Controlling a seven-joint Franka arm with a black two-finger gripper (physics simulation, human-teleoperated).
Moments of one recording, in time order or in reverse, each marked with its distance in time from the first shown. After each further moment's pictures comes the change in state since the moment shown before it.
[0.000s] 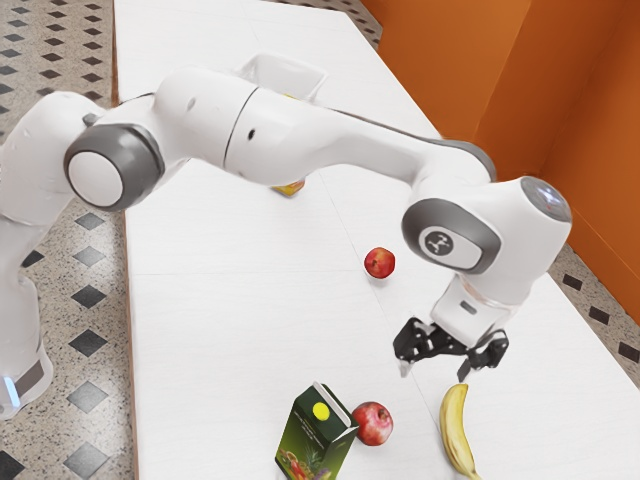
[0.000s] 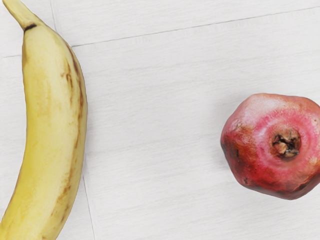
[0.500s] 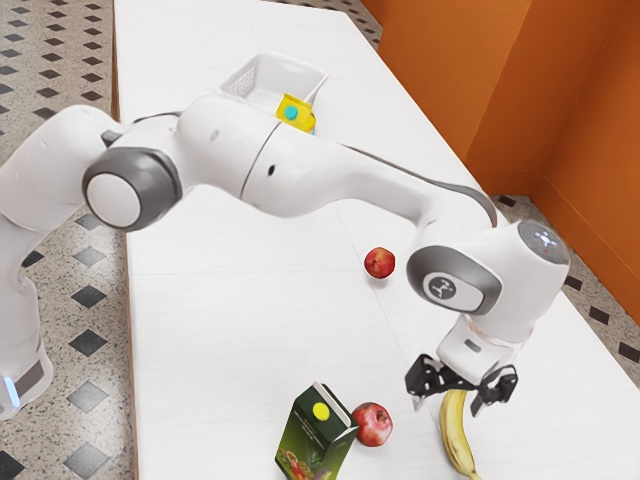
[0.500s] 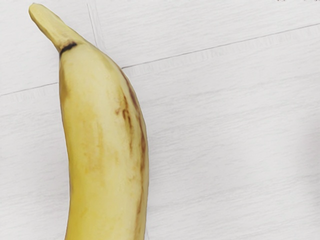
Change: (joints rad) arm -0.008 0.109 0.005 0.012 0.002 0.159 0.050
